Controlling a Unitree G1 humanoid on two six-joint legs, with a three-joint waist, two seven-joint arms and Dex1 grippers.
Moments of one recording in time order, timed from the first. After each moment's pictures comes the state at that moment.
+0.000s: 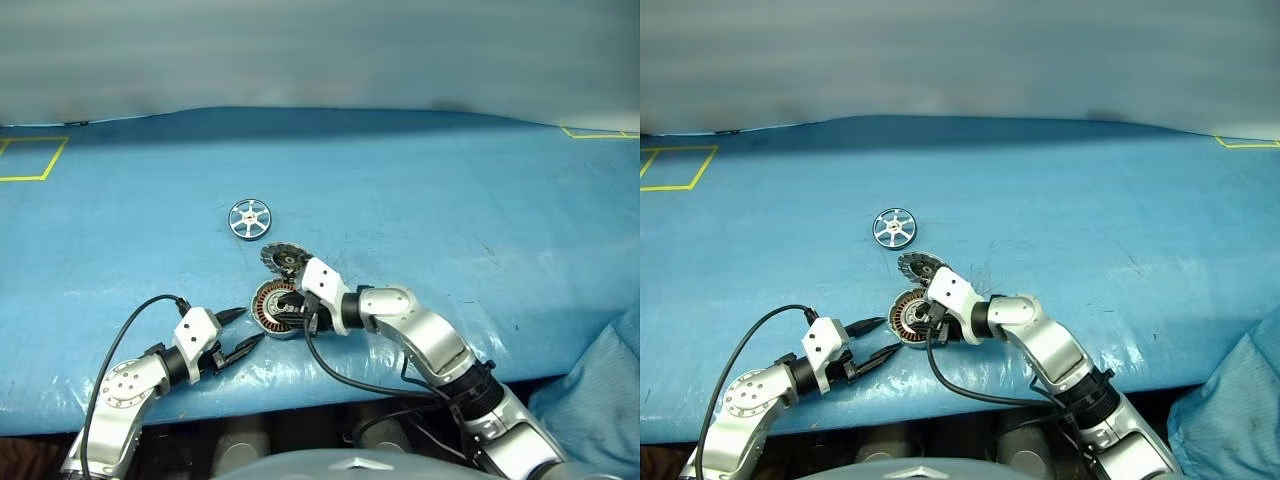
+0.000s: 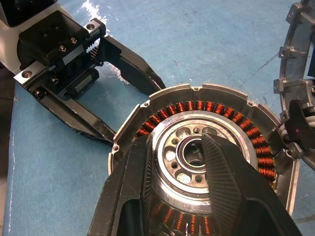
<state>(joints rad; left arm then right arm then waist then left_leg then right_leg) 0.27 0.52 -0.04 -0.12 -0.20 -0.07 -0.80 -0.33 -0.30 0.51 -0.21 0.17 0.64 0.76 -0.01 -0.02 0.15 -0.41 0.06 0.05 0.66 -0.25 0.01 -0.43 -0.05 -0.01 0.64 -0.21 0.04</state>
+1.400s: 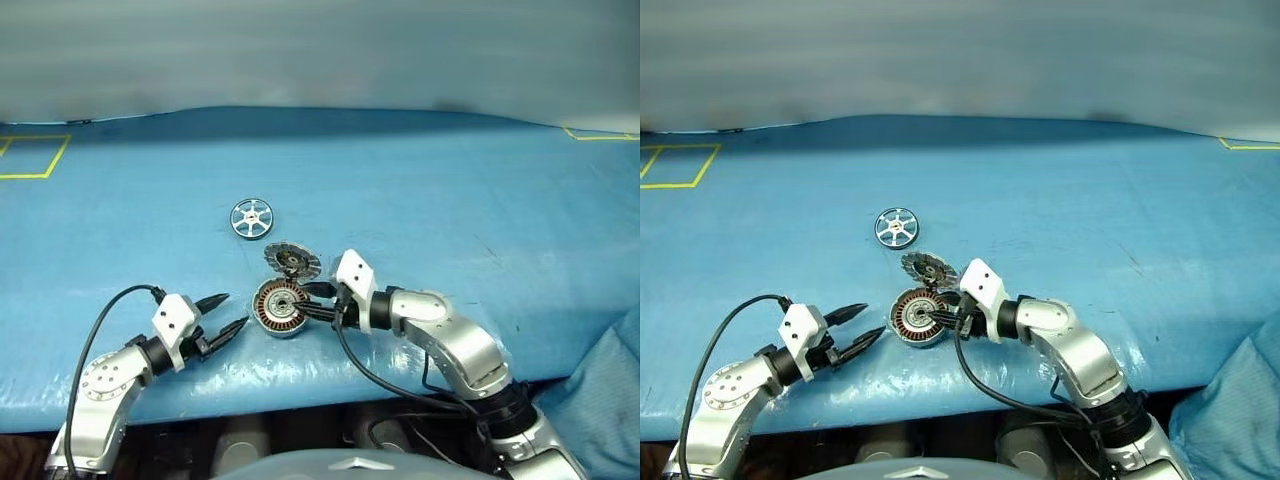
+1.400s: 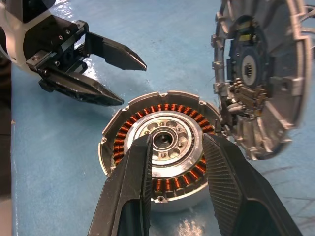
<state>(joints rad) 0.21 0.57 0.06 -0.16 -0.28 0.02 -0.77 -0.18 -0.40 0.31 -0.38 0.28 0.60 0.74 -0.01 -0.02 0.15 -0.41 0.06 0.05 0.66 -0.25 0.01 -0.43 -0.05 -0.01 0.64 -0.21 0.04</state>
